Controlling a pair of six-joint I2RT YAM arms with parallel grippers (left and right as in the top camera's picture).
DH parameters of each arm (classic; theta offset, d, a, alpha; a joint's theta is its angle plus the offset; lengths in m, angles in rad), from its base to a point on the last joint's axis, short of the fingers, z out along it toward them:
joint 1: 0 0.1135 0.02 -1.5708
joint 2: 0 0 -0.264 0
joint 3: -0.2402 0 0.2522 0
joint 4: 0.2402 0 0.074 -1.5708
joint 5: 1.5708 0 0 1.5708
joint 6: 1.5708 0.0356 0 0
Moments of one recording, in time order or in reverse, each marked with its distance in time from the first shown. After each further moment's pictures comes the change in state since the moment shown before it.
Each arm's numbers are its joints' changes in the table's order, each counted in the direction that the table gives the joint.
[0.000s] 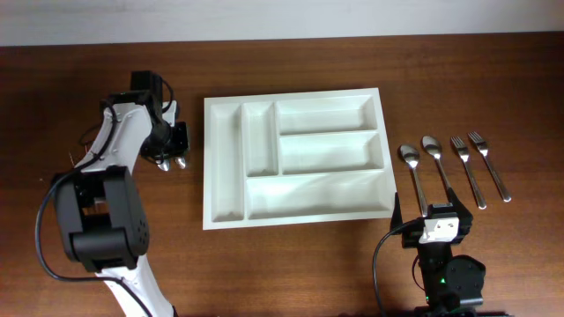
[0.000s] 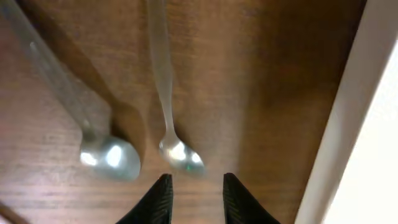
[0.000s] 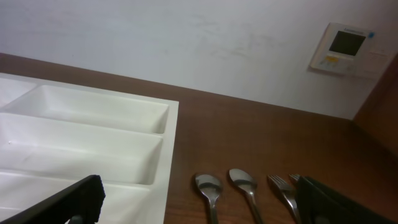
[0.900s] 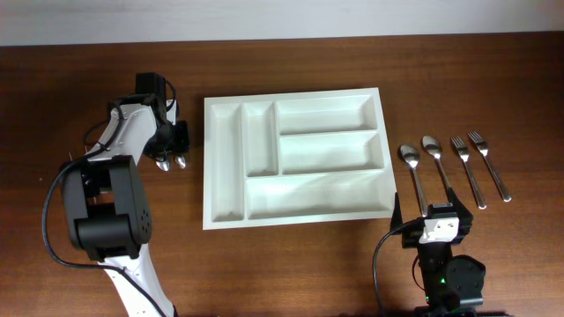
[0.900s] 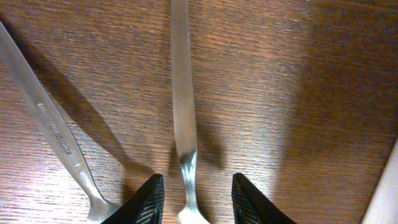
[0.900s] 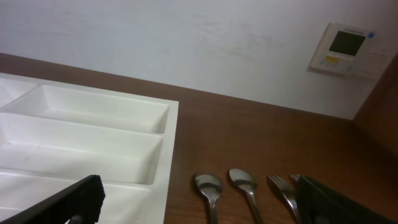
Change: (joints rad) left arm 0.000 0.072 -0.002 -0.118 -0.064 -0.011; right arm 0.000 0.000 0.000 0.000 0.000 0.000
